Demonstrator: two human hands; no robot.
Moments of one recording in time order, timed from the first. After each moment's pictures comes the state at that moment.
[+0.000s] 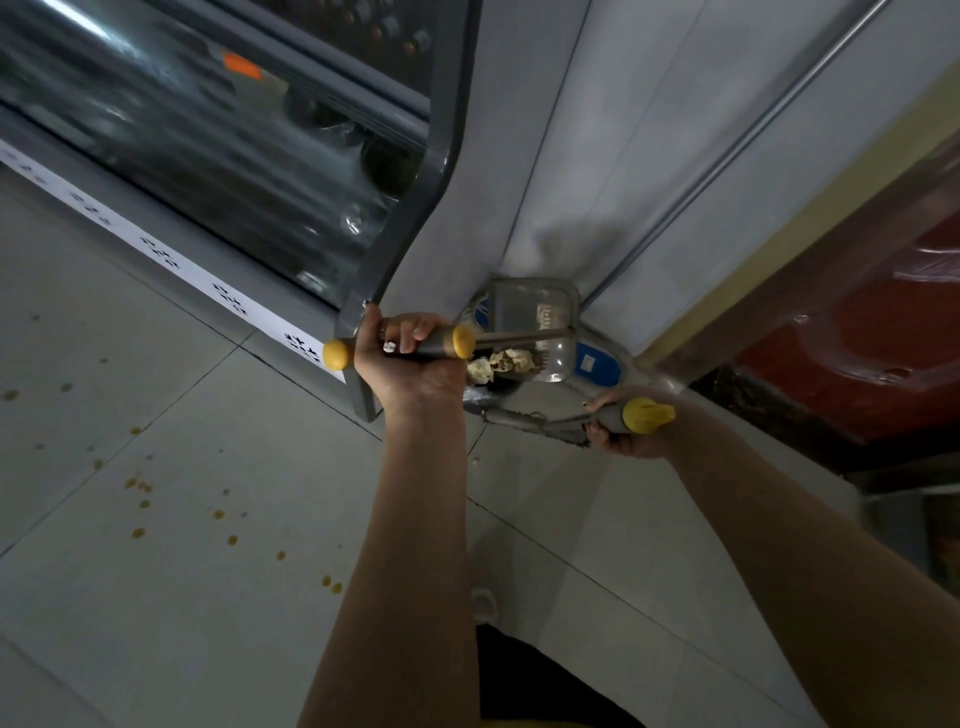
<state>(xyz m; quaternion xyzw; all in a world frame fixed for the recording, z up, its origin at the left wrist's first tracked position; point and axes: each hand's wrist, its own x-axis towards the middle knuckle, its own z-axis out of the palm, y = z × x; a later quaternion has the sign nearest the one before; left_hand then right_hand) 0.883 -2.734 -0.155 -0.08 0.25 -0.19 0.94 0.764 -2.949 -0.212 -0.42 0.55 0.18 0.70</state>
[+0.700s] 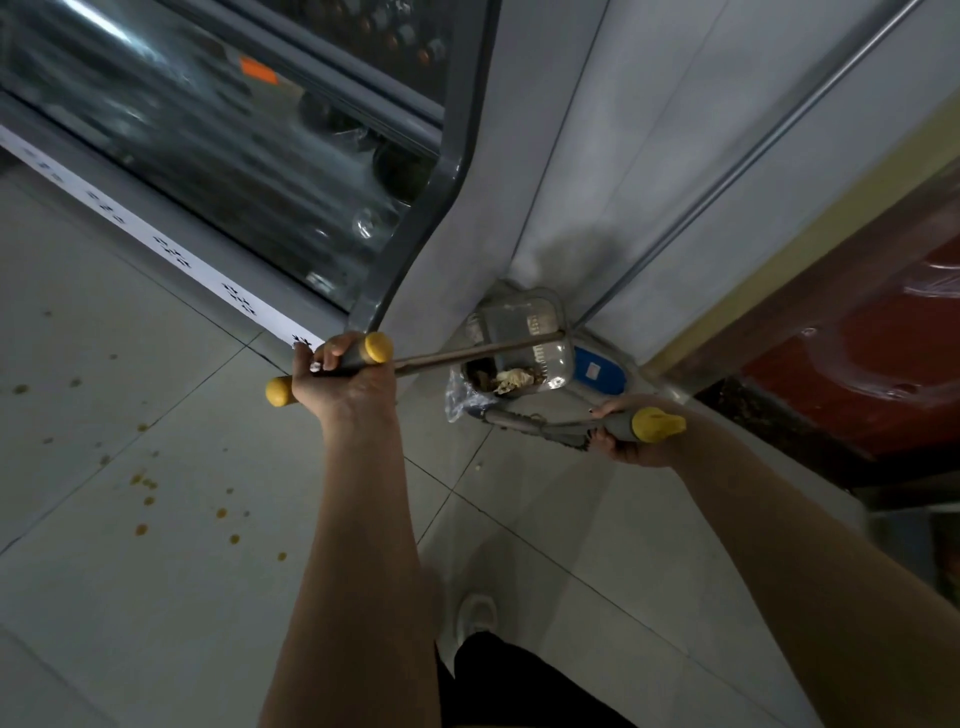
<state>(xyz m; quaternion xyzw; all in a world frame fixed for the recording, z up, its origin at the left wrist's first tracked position) 0.913 -2.683 -0.179 -0.18 0.34 -0.09 0.92 0.767 -2.950 -0.217 -0.42 0.55 0.17 0.70</state>
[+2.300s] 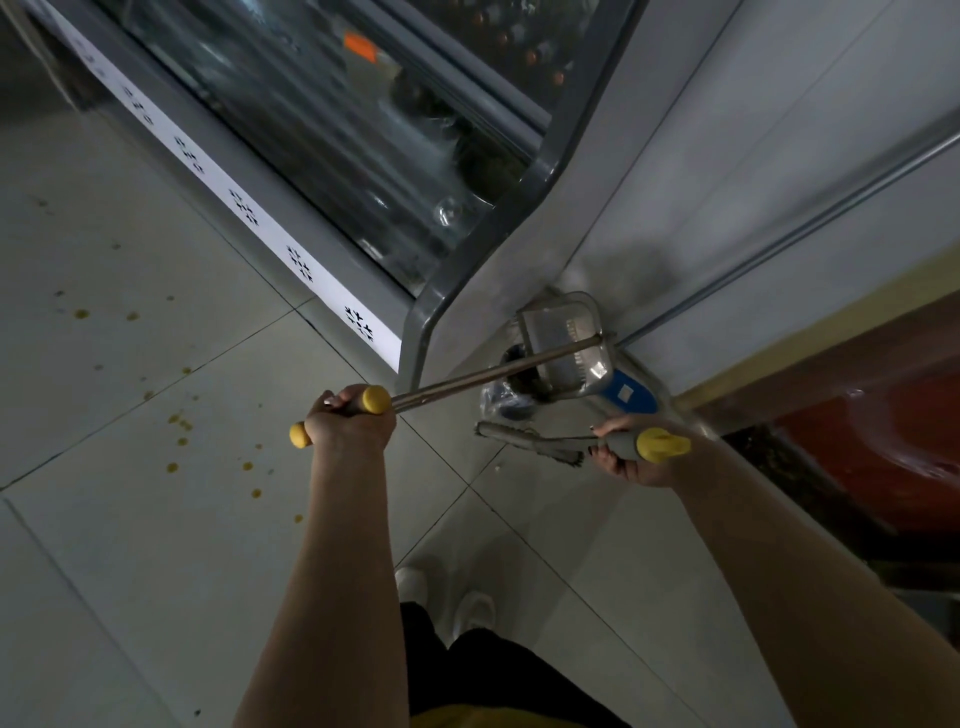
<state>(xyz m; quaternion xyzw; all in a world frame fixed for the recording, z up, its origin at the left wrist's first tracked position) 0.912 -2.602 -0.218 0.02 0.53 -0.10 0.84 0.809 -2.898 -0.236 -0.44 0.55 0.27 0.66</state>
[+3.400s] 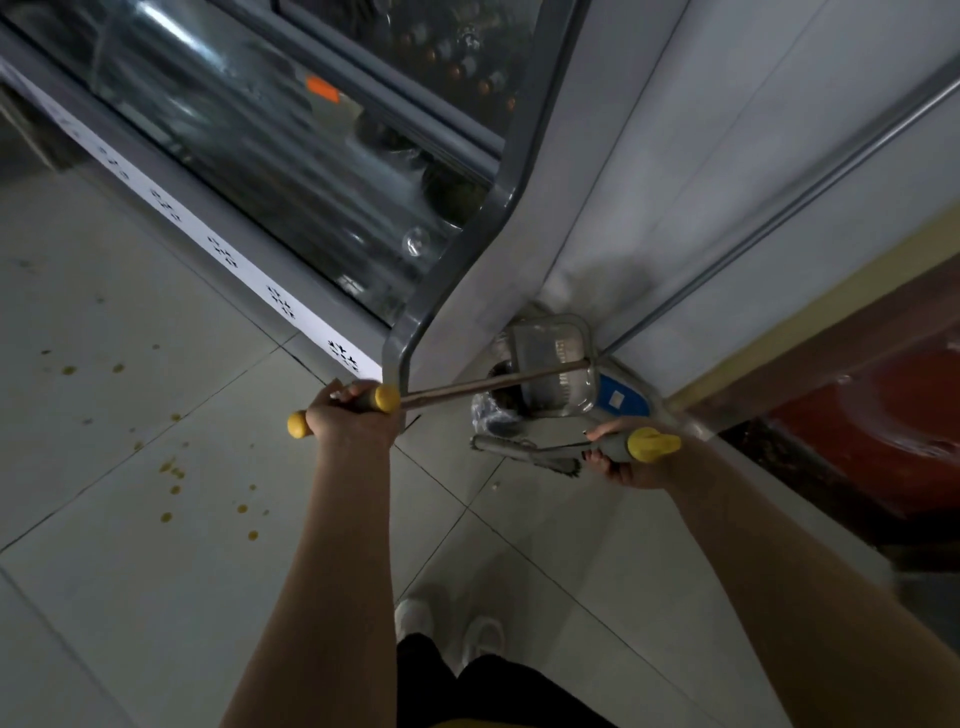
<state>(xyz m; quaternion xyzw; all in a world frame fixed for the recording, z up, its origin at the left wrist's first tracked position) 0.932 -2.640 -0.194 -0.04 0.46 -0.13 0.88 0.808 -2.924 -0.228 -0.44 0.53 0.24 0.69</state>
